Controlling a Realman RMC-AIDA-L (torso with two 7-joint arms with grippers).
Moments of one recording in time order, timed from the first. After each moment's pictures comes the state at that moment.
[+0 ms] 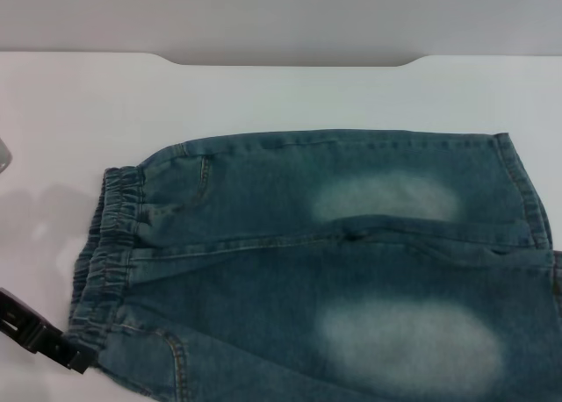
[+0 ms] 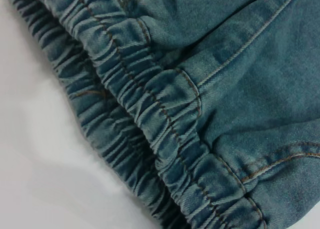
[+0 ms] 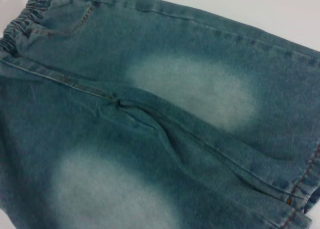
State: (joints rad) left arm -0.54 -1.99 0.96 1.04 2.64 1.85 -2.26; right arm 0.41 2.07 -0.75 -1.66 -2.54 -2.04 2.30
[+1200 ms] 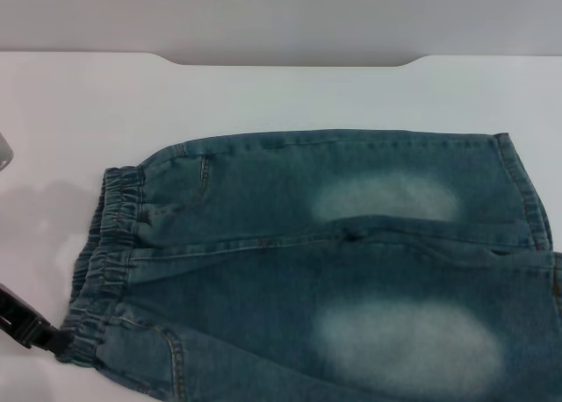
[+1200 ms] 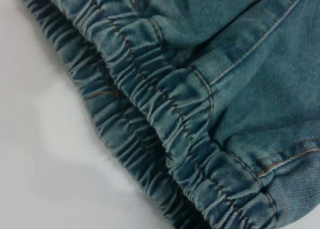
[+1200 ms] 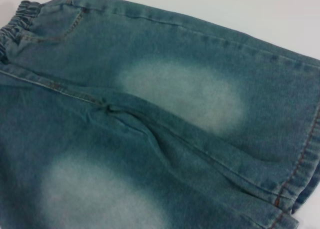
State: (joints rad) left arm -0.55 -1.99 0.96 1.04 2.68 1.84 -2.25; right arm 0.41 2.07 -0.73 -1.67 -2.54 -2.03 2.30
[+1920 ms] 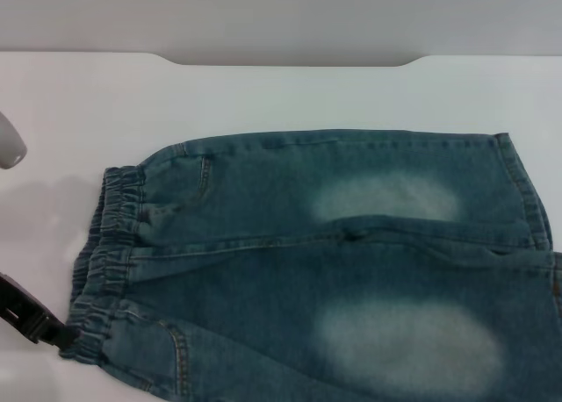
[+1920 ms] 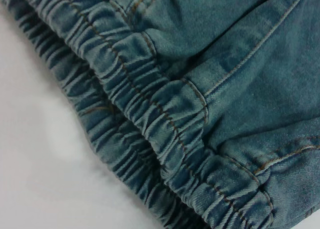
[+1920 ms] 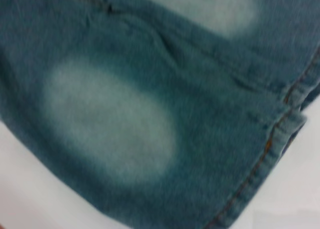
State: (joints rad) left arm -0.58 -2.00 0.98 1.04 2.69 1.84 -2.25; right arm 0.36 2.08 -0.78 -1.73 -2.68 -2.18 2.24
